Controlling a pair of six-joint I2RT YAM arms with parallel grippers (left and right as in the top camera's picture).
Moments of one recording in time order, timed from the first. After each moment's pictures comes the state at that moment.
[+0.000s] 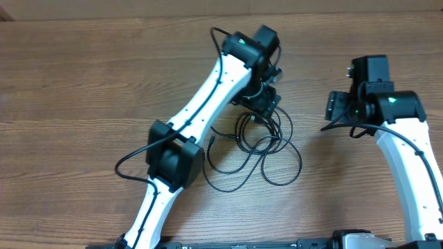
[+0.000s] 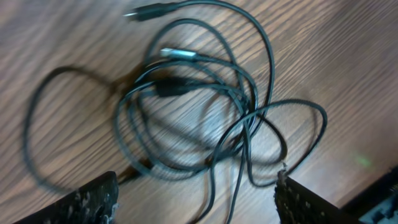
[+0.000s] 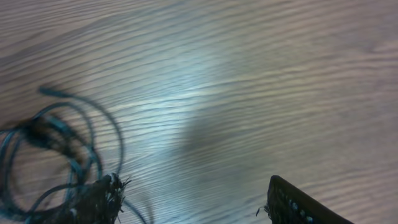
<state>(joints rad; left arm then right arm) -0.63 2.37 2.36 -1.47 0.25 -0.01 0.03 1.41 1.27 -1.03 0.16 0.23</state>
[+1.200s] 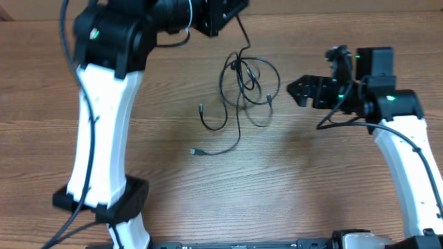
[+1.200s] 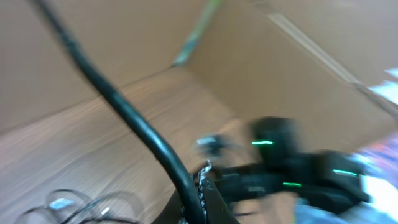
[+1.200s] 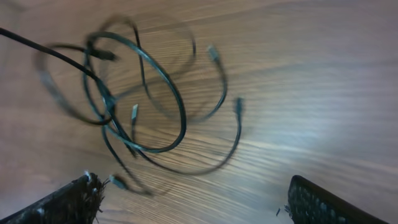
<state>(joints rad) -0.33 1.93 2.62 -1.10 0.77 -0.23 0.05 1.43 1.27 -0.77 -0.46 0.15</state>
